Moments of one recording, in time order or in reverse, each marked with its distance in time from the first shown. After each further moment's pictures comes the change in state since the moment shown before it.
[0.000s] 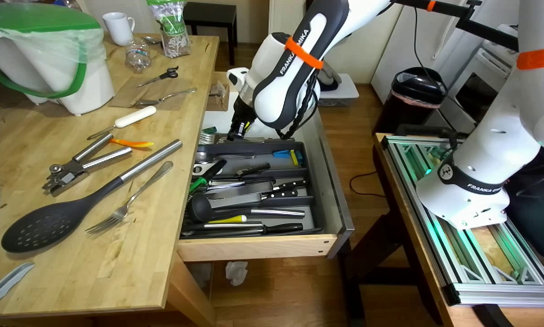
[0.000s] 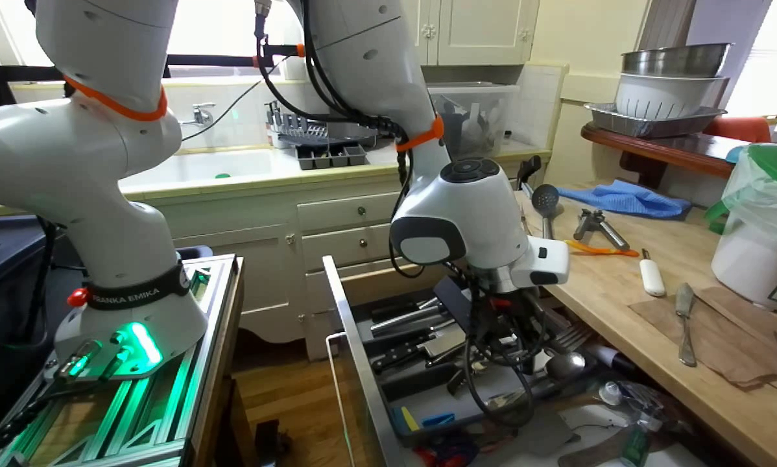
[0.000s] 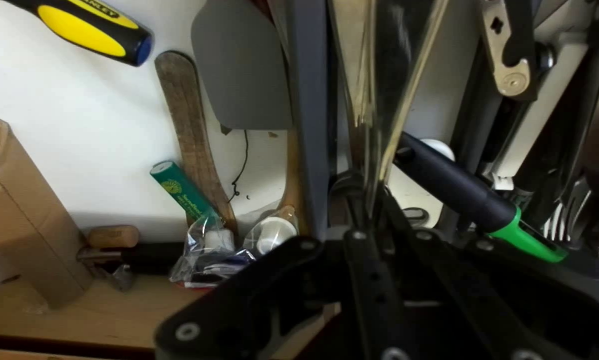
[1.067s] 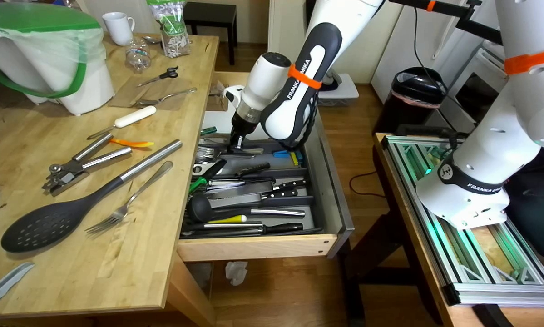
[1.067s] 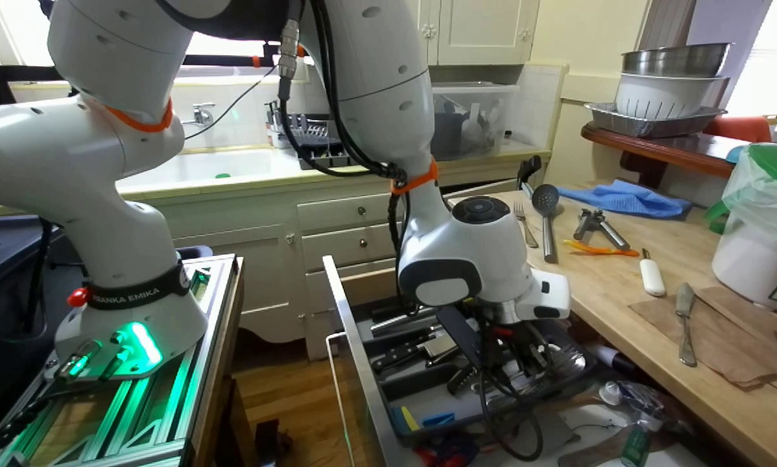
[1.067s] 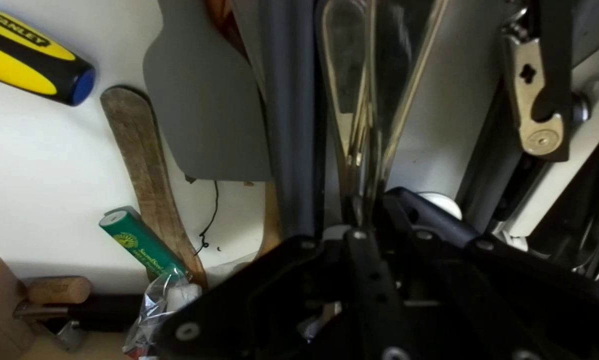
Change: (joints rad) arm -0.074 0.156 0.008 0.095 -0.374 0.000 0.256
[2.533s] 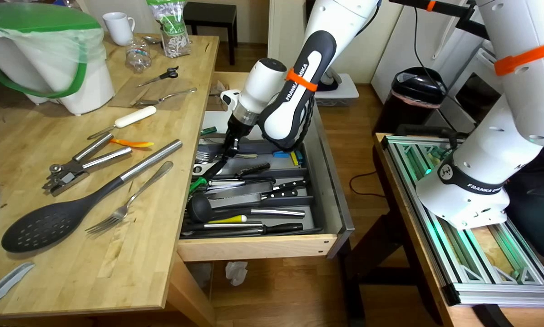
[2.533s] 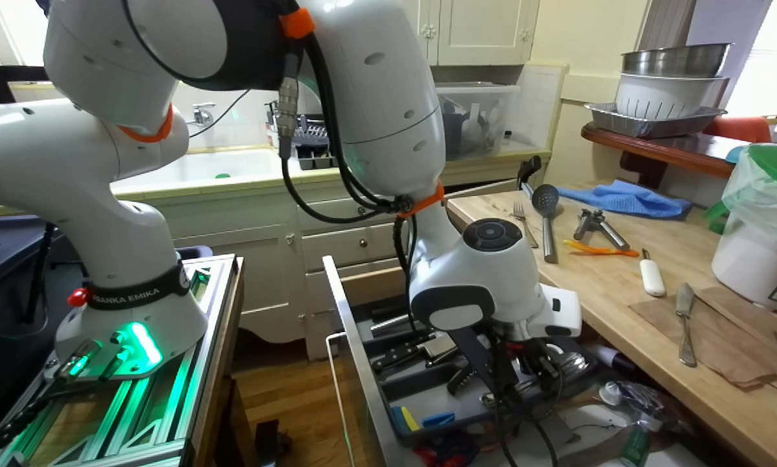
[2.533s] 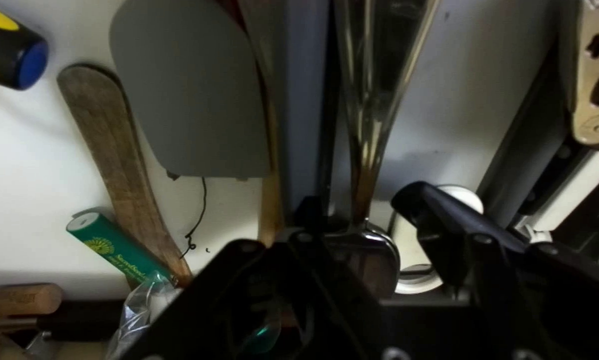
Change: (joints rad) arm -0.138 0.110 0.108 0.093 -0.145 0.000 0.041
